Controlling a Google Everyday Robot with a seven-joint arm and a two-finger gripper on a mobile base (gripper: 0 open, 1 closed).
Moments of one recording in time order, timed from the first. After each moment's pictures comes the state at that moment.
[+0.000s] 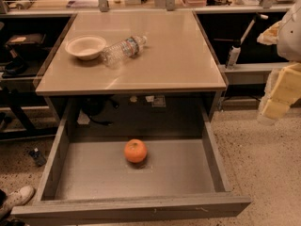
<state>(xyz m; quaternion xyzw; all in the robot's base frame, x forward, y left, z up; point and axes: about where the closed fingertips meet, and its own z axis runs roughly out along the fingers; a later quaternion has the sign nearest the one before) 0.438 -0.217 0.977 -0.60 0.78 -0.03 0.16</state>
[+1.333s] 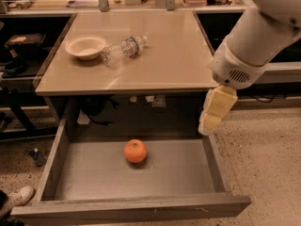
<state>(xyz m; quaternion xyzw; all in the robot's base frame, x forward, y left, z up) 0.474 -0.143 0.895 -0.61 0.78 0.03 0.15</state>
